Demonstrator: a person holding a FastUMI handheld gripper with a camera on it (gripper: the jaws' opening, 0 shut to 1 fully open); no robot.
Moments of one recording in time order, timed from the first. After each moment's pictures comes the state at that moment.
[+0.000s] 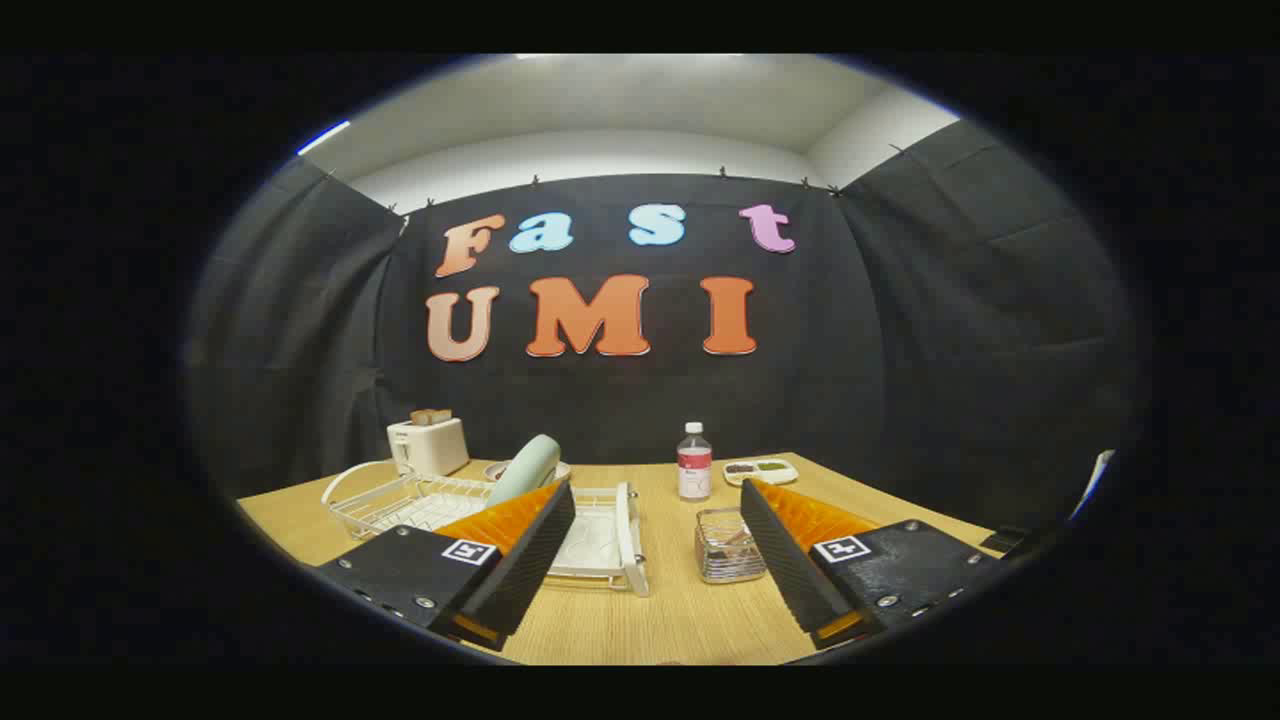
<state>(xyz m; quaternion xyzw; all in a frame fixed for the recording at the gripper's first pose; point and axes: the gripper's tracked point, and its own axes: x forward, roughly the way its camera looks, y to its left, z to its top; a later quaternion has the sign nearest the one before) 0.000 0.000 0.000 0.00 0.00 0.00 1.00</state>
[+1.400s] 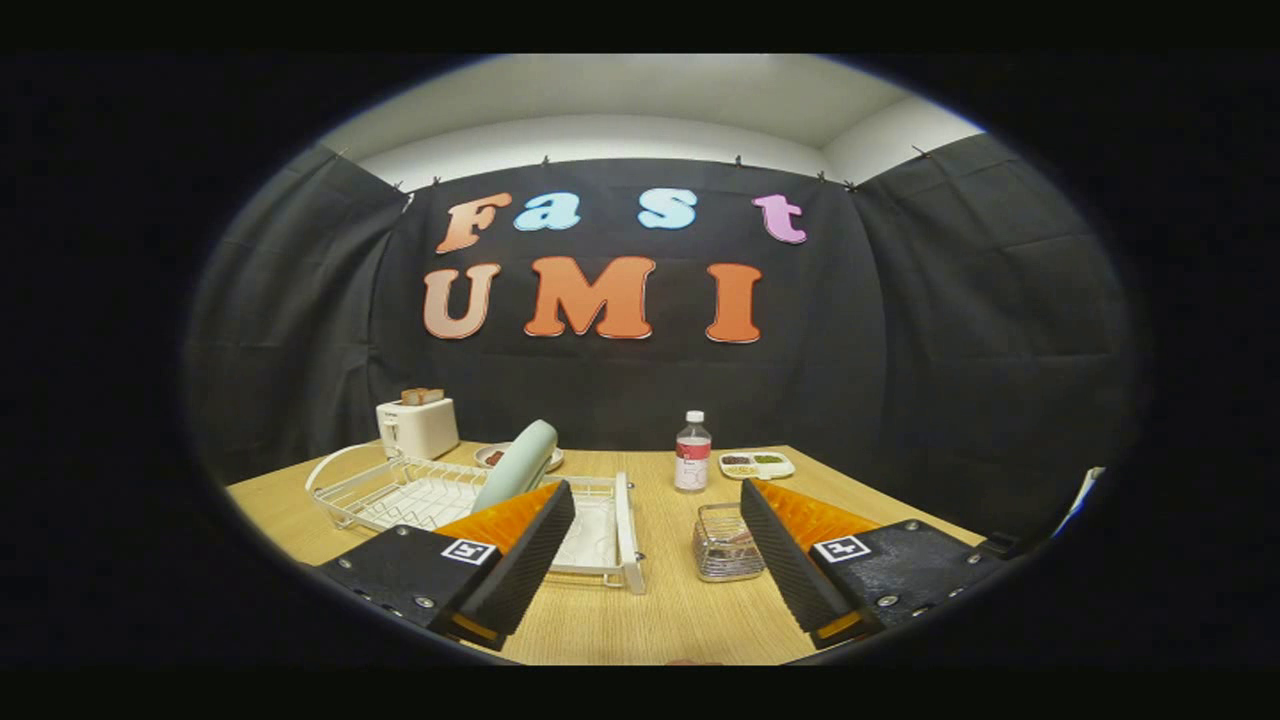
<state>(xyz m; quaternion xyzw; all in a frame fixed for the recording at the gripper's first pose) 0.016 0.010 -0.001 -0.02 0.02 -0.01 1.00</state>
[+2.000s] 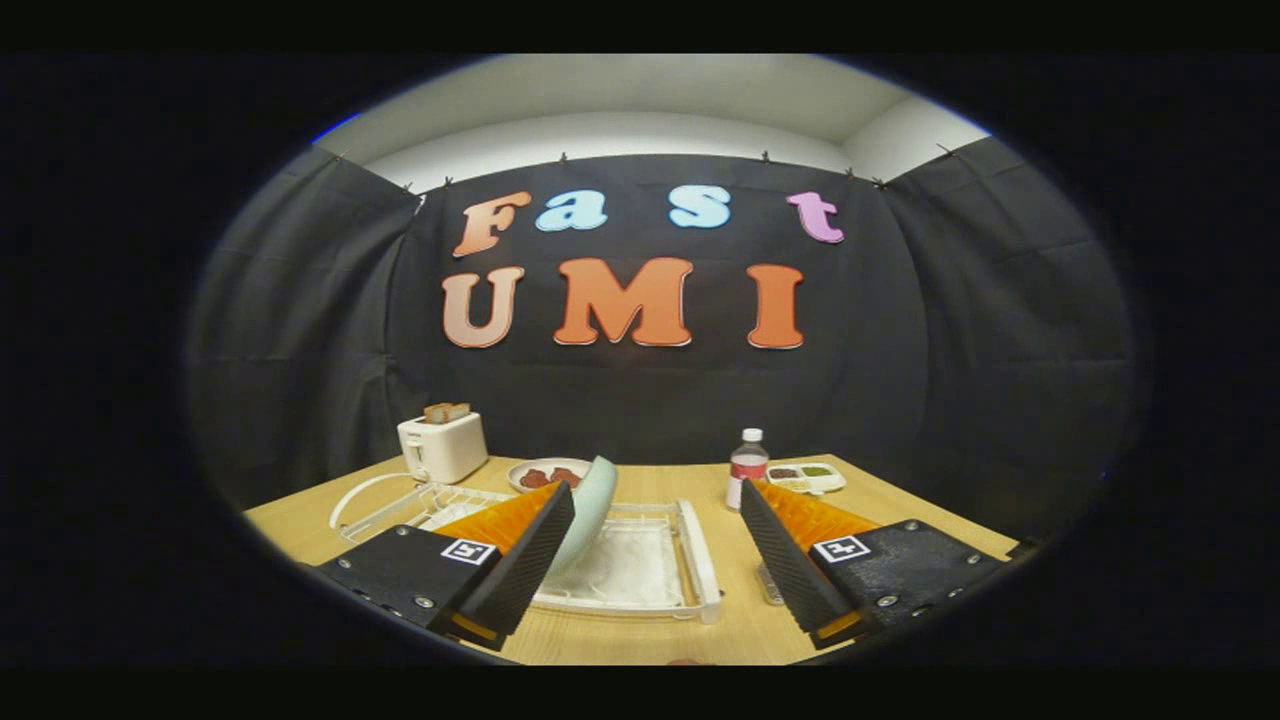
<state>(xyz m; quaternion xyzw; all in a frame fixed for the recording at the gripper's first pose) 0.076 0.091 0.022 -0.01 0.03 0.04 1.00</state>
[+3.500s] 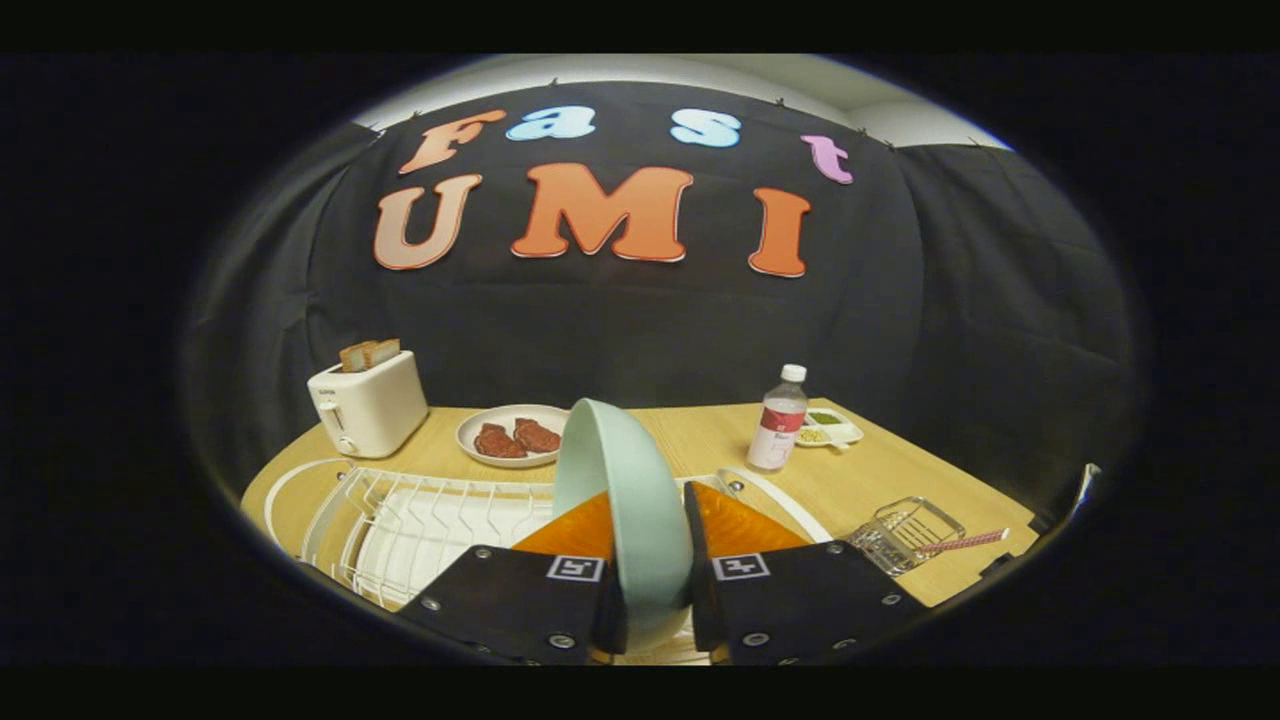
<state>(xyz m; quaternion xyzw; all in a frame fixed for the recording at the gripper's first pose) 0.175 0.146 -0.048 -0.05 0.15 -0.07 0.98</state>
